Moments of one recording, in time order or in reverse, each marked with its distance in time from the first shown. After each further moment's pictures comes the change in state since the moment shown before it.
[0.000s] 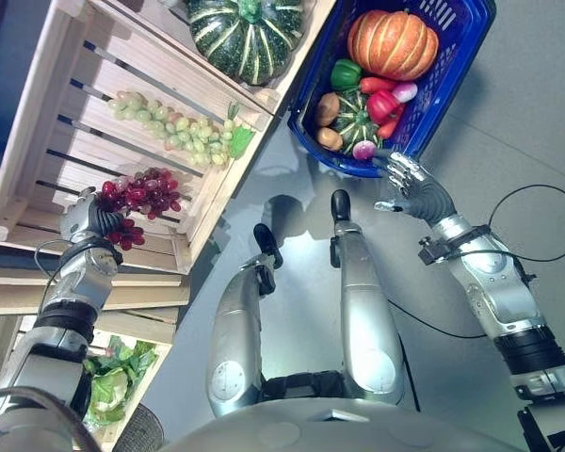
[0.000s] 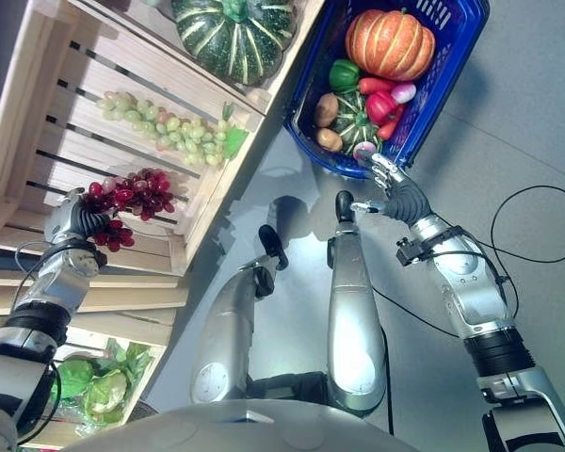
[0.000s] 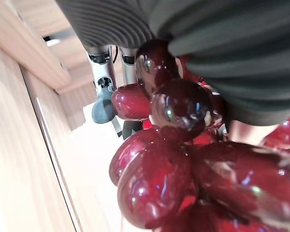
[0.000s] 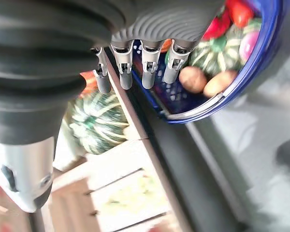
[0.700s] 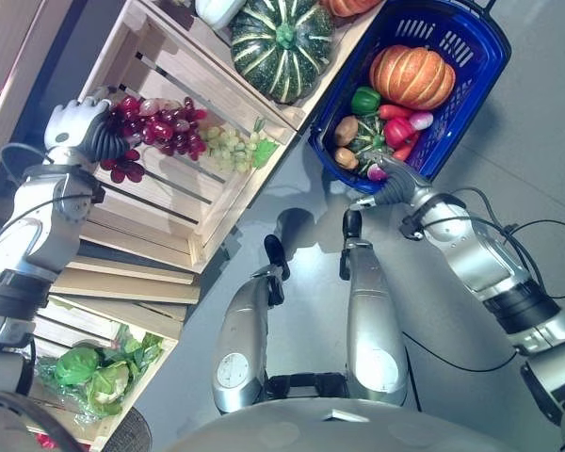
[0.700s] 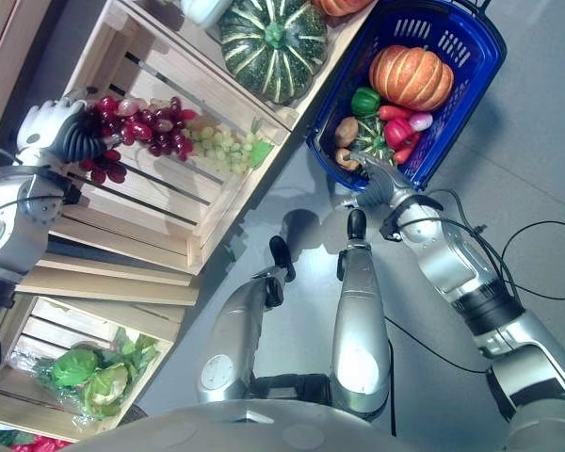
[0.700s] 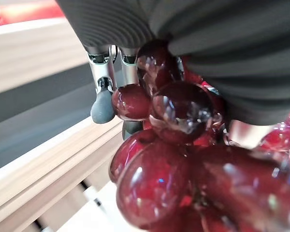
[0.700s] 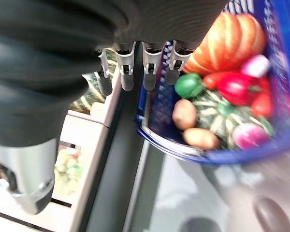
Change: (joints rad) left arm -0.123 0.241 0.010 -0.577 0.171 -0.029 -0.293; right arm -0.377 -0.029 0.327 -0.015 -0.511 0.438 -0.108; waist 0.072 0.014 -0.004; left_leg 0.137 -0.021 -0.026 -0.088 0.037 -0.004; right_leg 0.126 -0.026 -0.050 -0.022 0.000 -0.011
